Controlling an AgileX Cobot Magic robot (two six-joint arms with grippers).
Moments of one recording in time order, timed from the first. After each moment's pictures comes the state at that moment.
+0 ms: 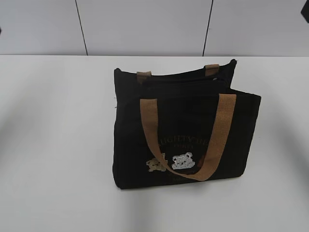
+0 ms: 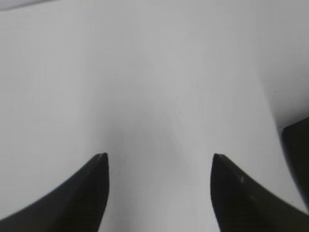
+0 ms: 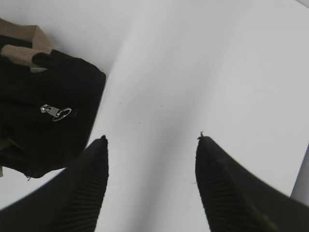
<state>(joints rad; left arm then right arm) -0.22 1.42 -1.33 0.04 0.93 0.03 0.19 1.49 -1.55 0.00 1.22 -0.31</state>
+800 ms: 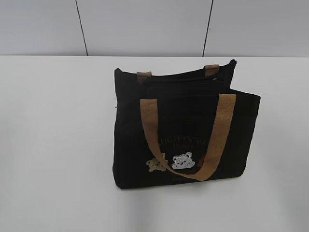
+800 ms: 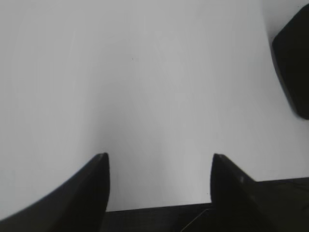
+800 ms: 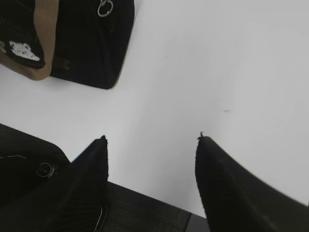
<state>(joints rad) -0.22 0.65 -0.90 0.06 1.21 -0.06 0.19 0.73 -0.97 0.05 1.22 -0.26</state>
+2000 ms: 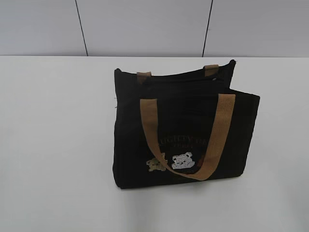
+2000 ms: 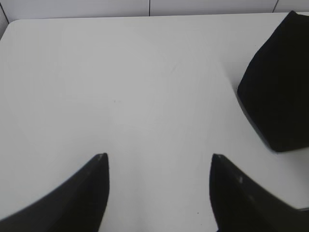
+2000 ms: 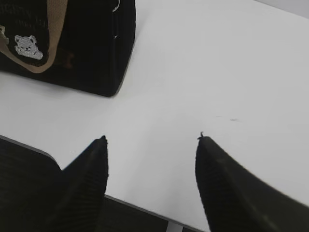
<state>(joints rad) -0.22 -0.01 -0.54 0.01 1.07 -0.04 0.19 0.00 -0.47 0.07 1.10 -0.26</state>
